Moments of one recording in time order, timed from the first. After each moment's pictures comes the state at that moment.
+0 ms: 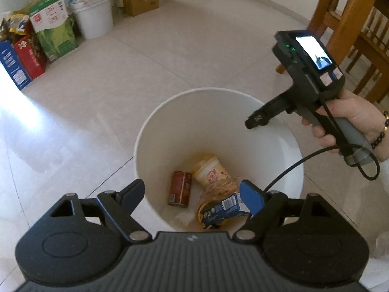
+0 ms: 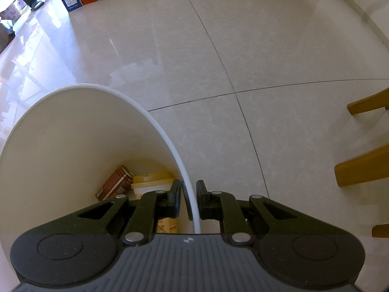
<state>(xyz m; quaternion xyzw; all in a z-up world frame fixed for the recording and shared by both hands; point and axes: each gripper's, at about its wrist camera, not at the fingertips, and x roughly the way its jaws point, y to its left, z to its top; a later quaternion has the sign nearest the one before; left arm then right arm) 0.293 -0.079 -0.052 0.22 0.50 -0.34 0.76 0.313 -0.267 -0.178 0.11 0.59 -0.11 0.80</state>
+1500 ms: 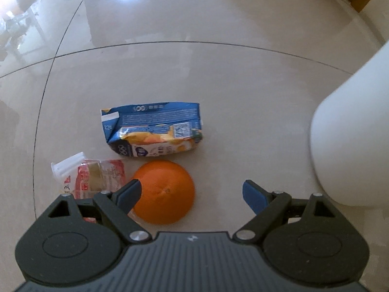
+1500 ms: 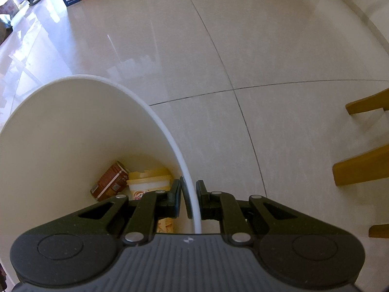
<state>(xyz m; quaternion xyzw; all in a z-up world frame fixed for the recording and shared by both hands) 0.307 0.168 -0.297 0.03 0.62 -0.07 0.78 0.319 -0.262 -0.183 0.10 0.59 -0.11 0.79</state>
